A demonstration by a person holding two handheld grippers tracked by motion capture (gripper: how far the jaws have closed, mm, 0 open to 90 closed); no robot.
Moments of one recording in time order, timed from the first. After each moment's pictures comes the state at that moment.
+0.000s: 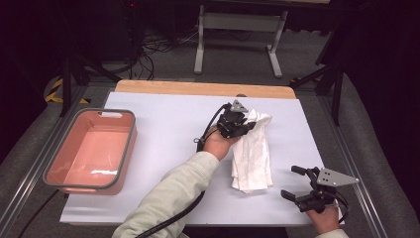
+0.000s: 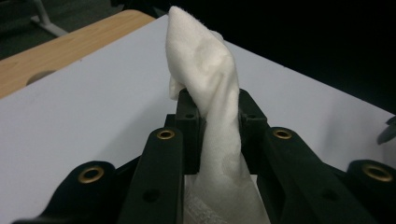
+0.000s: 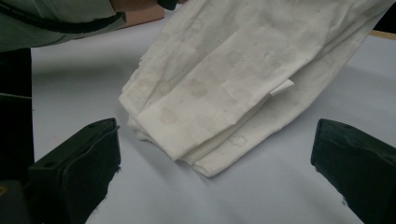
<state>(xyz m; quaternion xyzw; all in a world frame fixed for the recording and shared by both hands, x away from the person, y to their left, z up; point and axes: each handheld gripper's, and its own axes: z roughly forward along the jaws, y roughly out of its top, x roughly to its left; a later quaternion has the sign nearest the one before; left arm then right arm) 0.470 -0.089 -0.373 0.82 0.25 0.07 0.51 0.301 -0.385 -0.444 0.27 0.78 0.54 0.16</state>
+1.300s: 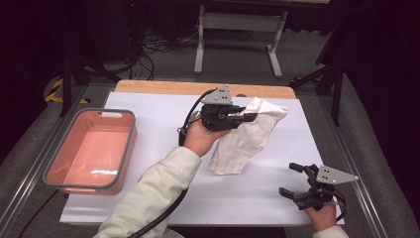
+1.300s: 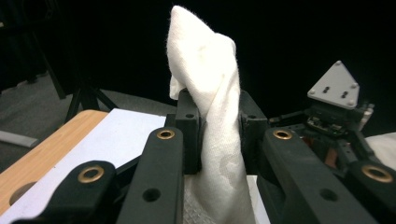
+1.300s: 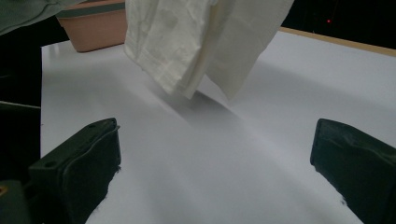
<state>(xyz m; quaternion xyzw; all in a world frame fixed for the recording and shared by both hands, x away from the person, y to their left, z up) 0.438 -0.028 -0.295 0.78 0.08 0.05 0.62 0.306 -0.378 -0.437 0.26 0.77 0.56 0.15</state>
